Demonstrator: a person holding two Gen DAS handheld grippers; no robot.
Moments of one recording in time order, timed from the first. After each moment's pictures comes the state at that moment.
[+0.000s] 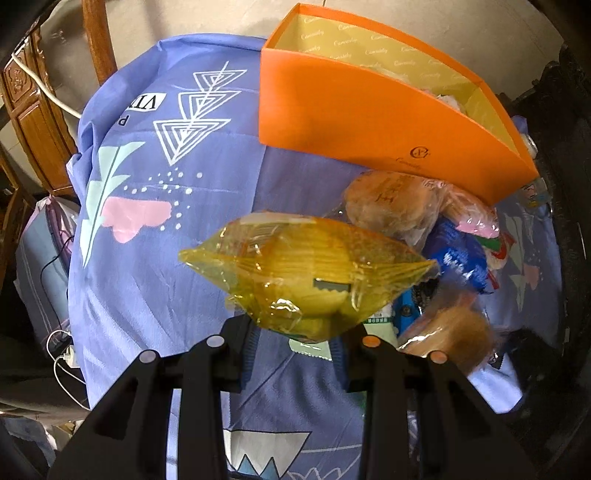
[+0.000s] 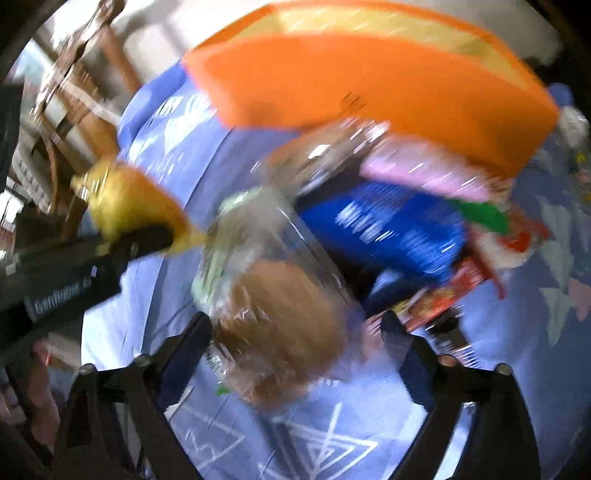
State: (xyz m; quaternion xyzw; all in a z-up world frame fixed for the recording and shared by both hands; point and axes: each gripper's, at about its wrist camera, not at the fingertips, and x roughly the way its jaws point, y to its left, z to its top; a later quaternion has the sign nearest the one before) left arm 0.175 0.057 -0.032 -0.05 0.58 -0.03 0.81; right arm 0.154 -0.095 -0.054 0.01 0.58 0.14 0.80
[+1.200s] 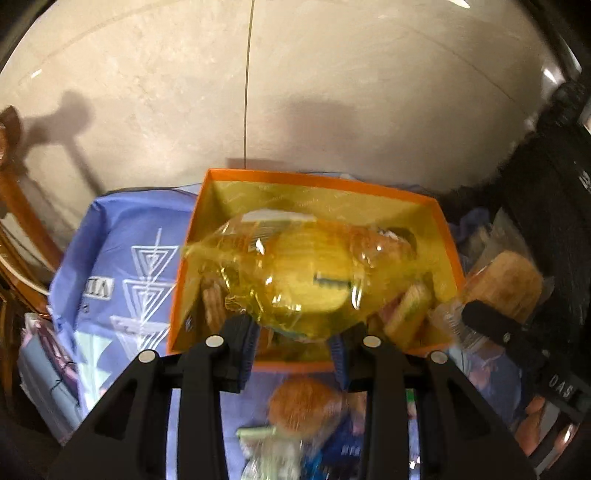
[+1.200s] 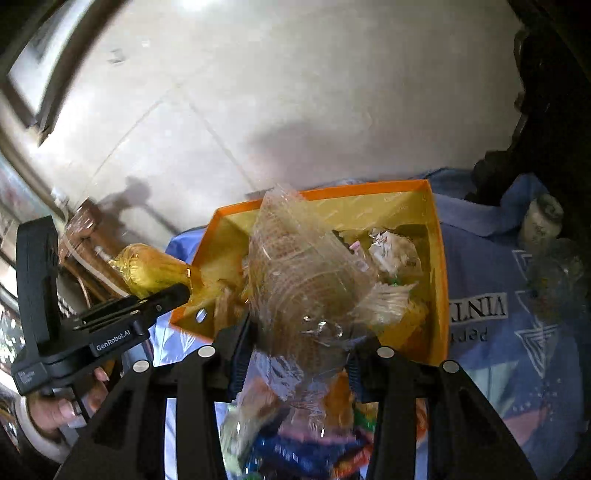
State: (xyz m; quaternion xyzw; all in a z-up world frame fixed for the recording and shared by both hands) left arm 0.344 -0.005 0.085 -0.03 0.49 -0.08 0.87; right arm 0.301 -0.228 0.093 0.15 0.44 0.11 0.88
